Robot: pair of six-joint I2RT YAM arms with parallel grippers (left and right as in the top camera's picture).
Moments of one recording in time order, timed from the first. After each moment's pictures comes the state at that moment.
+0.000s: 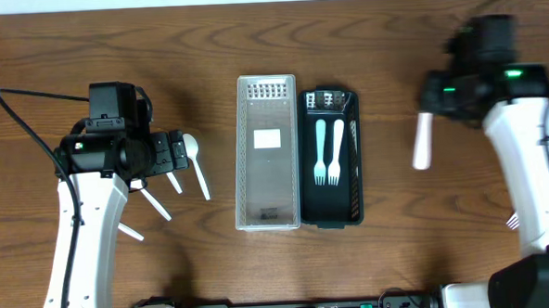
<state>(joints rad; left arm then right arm) 0.02 1.33 1.19 -1.07 -0.01 -0.15 0.03 1.57 1.45 -1.00 -0.10 0.27</state>
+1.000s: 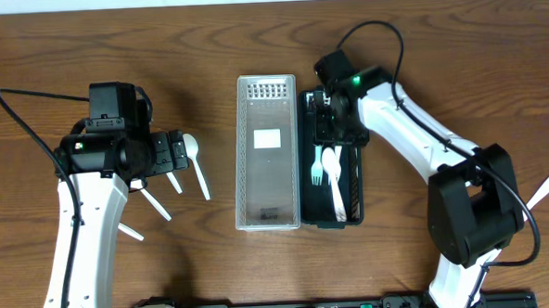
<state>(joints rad) 0.02 1.33 1.19 -1.07 -0.01 -0.15 0.43 1.95 1.51 -1.01 -0.09 0.51</state>
